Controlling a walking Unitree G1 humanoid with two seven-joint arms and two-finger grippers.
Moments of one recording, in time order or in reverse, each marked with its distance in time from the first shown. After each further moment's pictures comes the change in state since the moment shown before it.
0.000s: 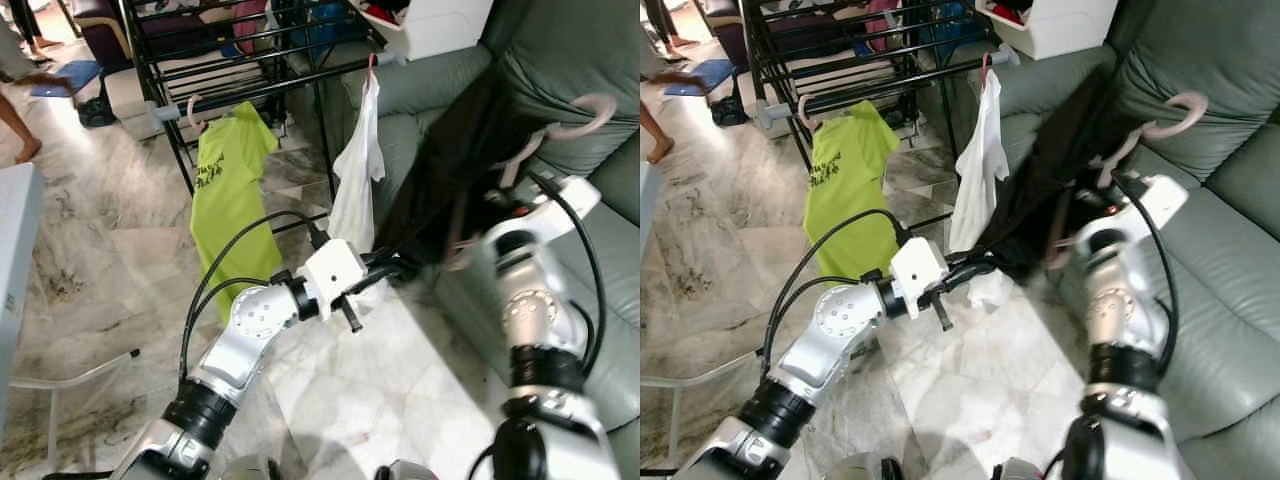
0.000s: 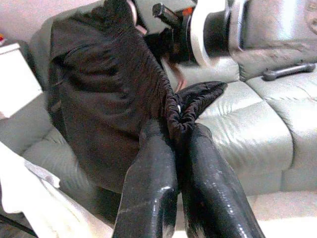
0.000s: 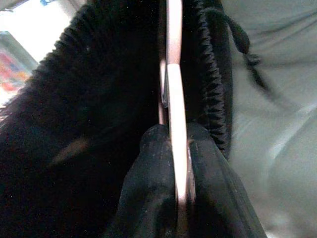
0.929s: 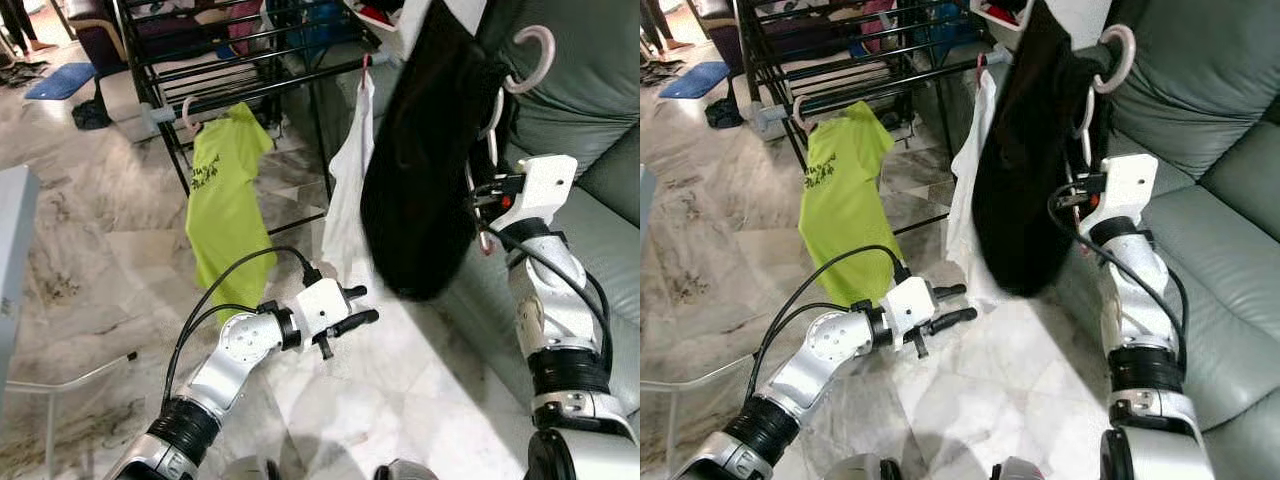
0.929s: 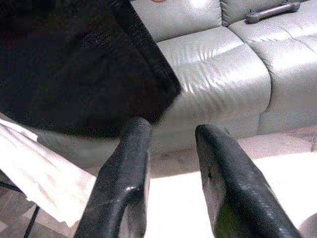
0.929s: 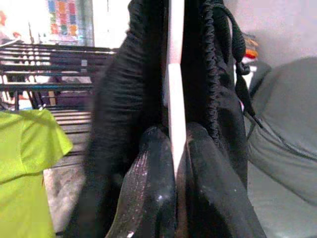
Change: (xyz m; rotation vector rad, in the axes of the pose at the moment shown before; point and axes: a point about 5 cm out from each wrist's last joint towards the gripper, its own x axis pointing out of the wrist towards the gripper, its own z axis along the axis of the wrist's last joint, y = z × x) left arm -0.022 -0.015 -0.045 0.003 0.194 -0.067; right arm -0.007 0.026 0.006 -0.573 -0.130 0.367
